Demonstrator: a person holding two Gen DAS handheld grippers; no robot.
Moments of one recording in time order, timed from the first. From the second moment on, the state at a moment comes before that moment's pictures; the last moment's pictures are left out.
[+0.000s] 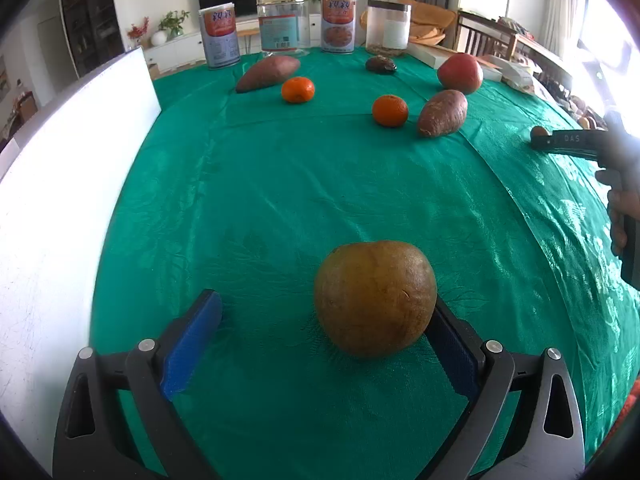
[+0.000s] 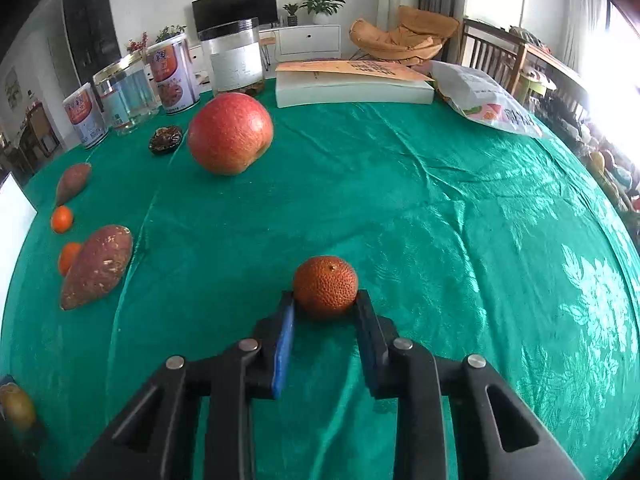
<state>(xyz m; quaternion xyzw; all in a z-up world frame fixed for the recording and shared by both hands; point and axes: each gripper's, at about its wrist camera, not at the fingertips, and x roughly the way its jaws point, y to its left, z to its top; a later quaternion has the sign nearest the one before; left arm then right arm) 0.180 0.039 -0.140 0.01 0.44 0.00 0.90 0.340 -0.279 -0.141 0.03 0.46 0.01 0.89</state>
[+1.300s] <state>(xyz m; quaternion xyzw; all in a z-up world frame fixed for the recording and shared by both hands) 0.183 0.040 -0.140 0.01 0.44 0.00 0.90 0.196 -0.179 -0.138 -0.01 0.43 0.03 0.90</state>
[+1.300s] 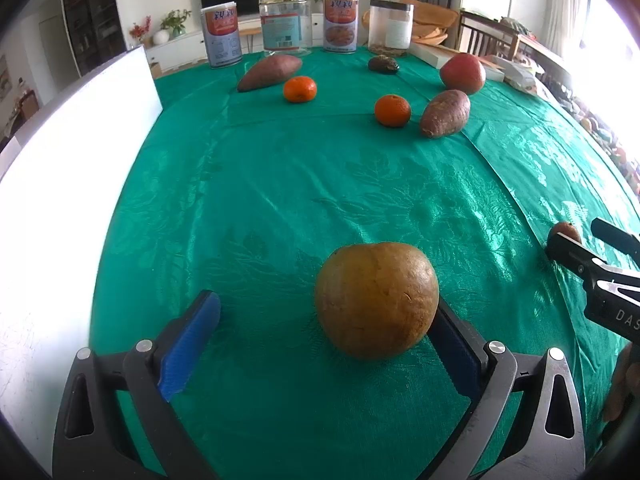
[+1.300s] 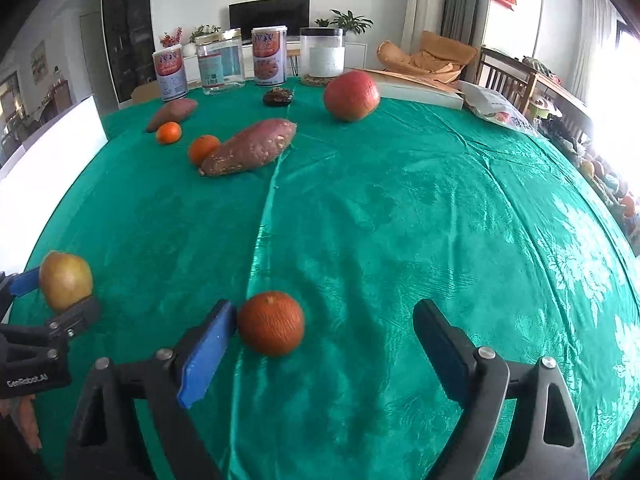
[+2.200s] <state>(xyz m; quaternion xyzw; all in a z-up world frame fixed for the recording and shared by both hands) 0.184 0.040 -0.140 0.01 0.45 0.00 0.90 0.182 -0.161 -0.133 -0.03 0.41 0.07 0.91</state>
